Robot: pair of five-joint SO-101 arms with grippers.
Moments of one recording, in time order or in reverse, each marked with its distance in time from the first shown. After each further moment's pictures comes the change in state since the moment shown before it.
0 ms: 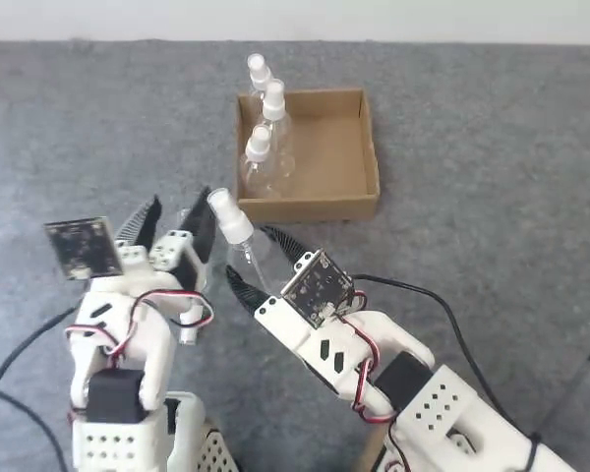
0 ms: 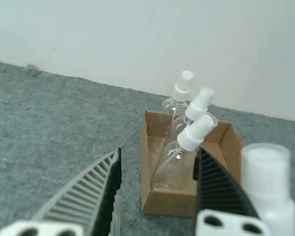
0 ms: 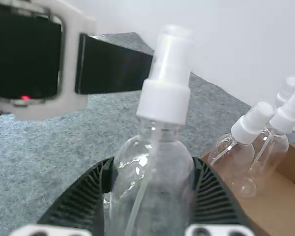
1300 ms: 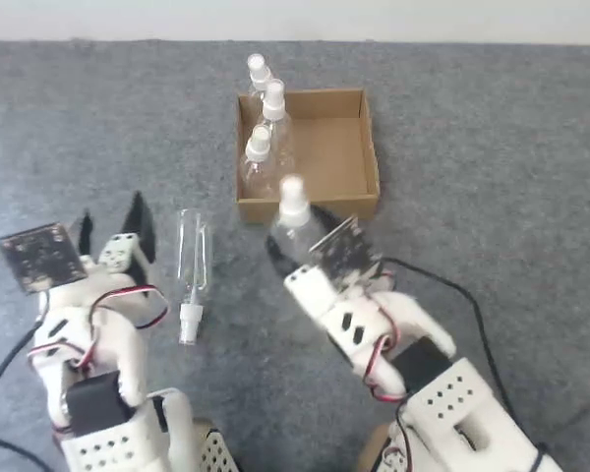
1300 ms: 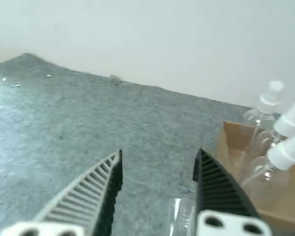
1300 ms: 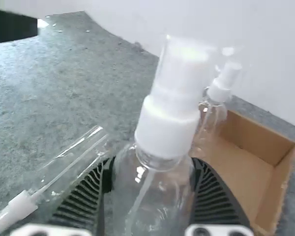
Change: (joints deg) left arm -17.4 0.0 -2.6 4.0 -7.6; right arm 11.1 0.0 -3.9 7.5 0.2
